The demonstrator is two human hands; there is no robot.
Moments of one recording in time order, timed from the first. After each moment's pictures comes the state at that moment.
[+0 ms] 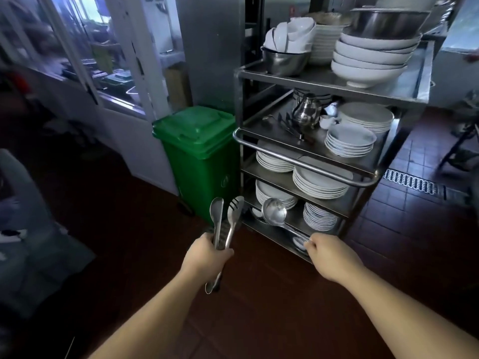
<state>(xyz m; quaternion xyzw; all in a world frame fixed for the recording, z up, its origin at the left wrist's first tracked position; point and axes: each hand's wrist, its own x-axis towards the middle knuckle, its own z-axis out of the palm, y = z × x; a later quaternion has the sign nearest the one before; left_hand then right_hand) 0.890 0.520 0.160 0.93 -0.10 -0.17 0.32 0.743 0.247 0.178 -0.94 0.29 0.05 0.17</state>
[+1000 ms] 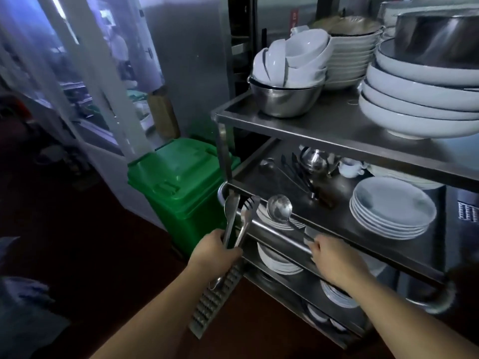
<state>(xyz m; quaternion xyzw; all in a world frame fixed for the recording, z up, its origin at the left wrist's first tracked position) 1.212 0.269 0.187 0.93 -0.14 -0.18 0.29 1.068 0.013 0.174 -0.94 0.29 0.03 0.17</state>
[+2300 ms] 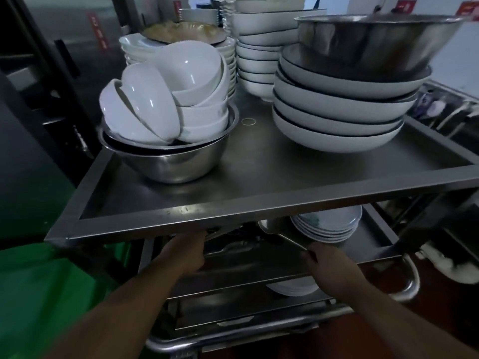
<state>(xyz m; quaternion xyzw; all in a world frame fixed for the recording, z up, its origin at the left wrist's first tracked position) 1.498 0.004 0.156 0.76 -0.63 -0.13 -0.03 1.150 -0.049 0.166 -0.77 0.58 -0.06 0.25</state>
